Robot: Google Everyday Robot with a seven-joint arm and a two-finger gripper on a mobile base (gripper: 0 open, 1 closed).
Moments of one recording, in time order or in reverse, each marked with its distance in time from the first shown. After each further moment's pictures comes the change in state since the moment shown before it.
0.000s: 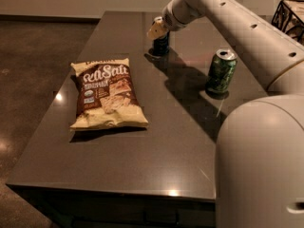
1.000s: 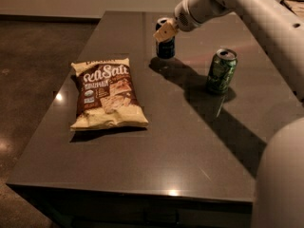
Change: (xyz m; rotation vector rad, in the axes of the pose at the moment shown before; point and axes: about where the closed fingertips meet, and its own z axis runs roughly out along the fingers) arm 0.015 0.022 -0.058 -0.128 -0.039 -0.089
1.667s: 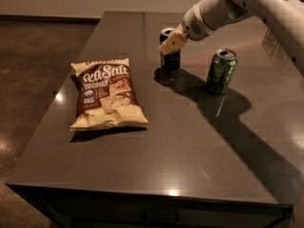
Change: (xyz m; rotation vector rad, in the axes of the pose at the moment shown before) arm 0.031 0.041 -0.039 -0.122 0.027 -0.083
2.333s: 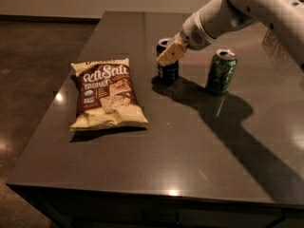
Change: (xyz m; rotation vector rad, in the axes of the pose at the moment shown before) arm 0.015 0.042 -0.007 -0.094 0.016 -0.055
